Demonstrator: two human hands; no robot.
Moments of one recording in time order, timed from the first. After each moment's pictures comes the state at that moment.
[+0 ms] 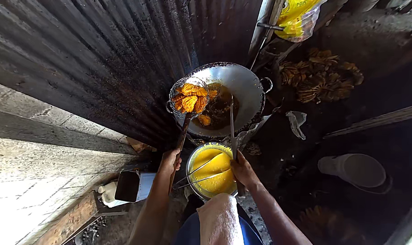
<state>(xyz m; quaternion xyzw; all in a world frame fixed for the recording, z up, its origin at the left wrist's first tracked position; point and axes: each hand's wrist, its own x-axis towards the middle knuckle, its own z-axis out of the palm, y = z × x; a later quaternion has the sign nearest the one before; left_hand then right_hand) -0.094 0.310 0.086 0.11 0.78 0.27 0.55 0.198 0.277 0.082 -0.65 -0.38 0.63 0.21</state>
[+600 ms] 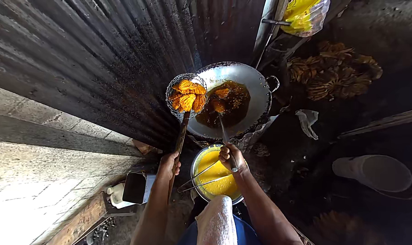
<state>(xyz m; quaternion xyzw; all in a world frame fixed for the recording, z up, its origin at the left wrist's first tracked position) -0.106 0.304 0.106 0.11 0.79 0.30 0.53 0.150 0.339 0.013 -0.27 0.08 0.82 0.50</state>
